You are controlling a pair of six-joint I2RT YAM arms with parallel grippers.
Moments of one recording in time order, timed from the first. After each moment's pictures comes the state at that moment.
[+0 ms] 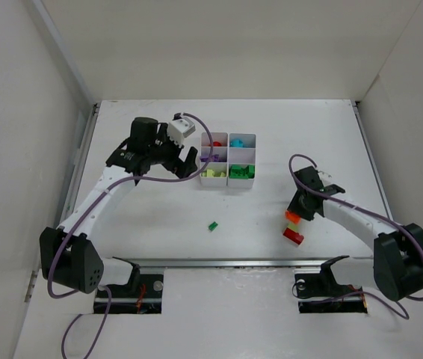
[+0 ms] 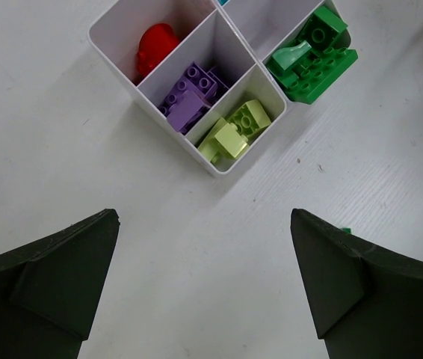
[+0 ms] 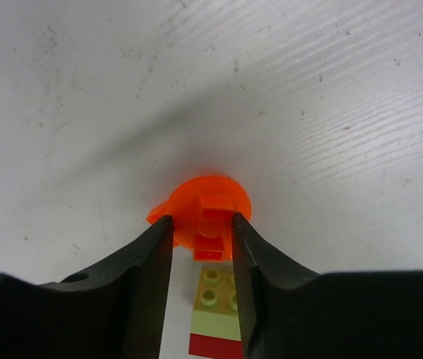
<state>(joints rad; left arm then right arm) -0.33 1.32 1.14 -0.47 0.45 0.28 0.35 1.26 0.65 -0.56 0.27 0.83</state>
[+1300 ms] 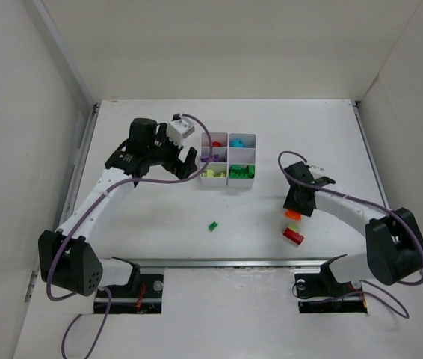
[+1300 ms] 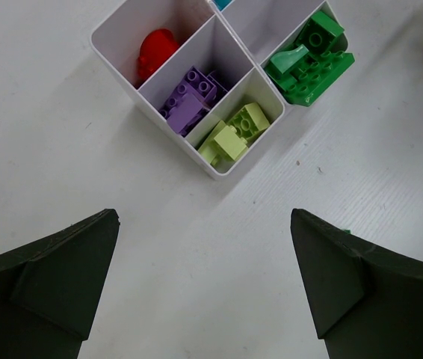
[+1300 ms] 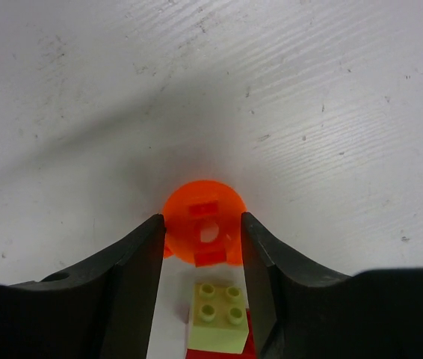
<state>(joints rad) -0.33 1.30 1.12 -0.45 0.45 0.28 0.40 1.36 0.75 -0.62 0.36 0.77</state>
